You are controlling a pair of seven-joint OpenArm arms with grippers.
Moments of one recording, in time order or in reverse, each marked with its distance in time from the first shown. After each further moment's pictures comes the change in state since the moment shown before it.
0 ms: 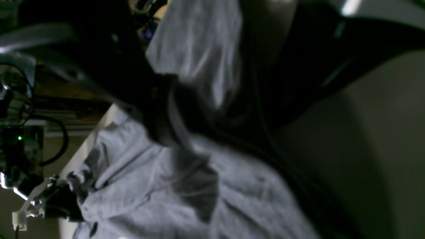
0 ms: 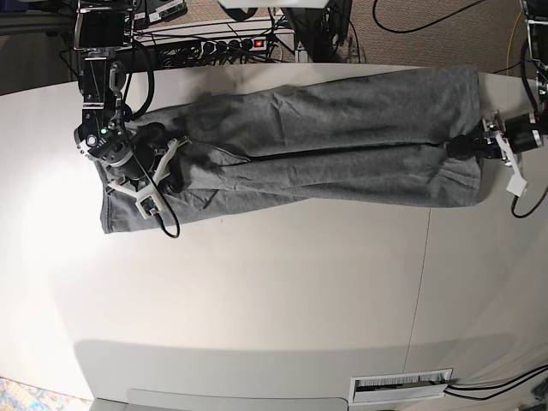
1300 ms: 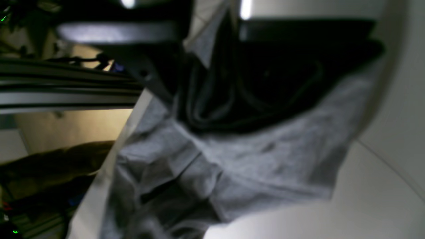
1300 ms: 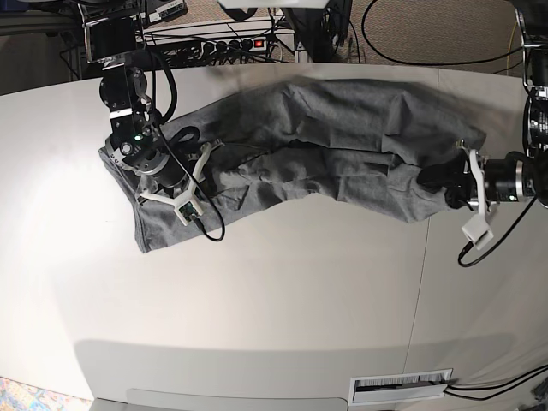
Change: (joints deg) left arm -7.3 0.7 0.7 32.4 2.9 1.0 14.9; right arm 3.0 0.2 -13.9 0.5 -1.1 -9.1 -0.6
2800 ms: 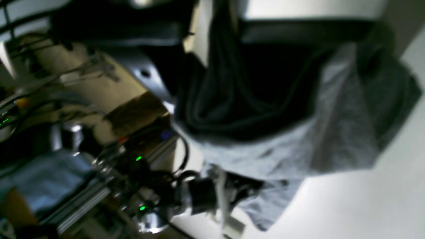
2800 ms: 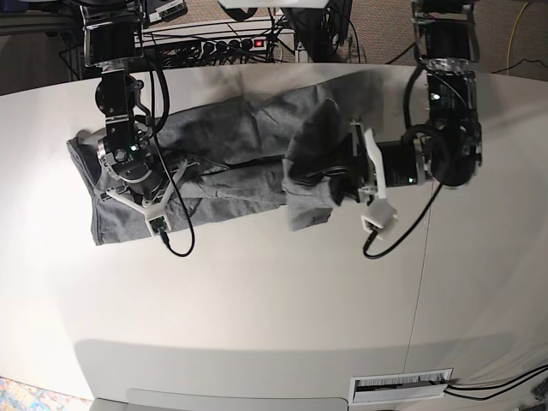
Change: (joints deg) left arm 3.8 32.1 -0.3 10.3 0.4 0.0 0.5; right arm 1.1 -1.6 2.8 0.8 -7.5 -10.7 -13.1
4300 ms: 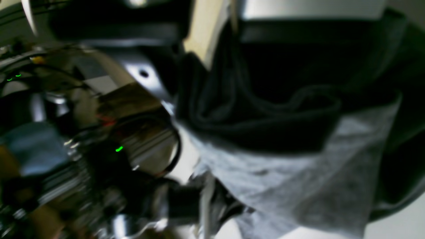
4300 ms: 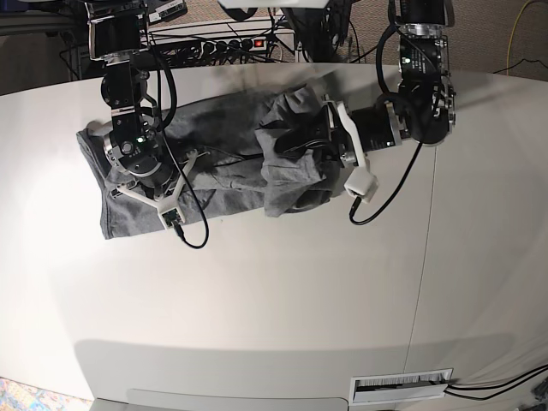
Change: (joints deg) left arm 9.8 5.8 -0.1 -0.5 10.6 0.4 -8.9; right arm -1.3 -0.6 -0.4 4.7 0.0 1.8 -2.3
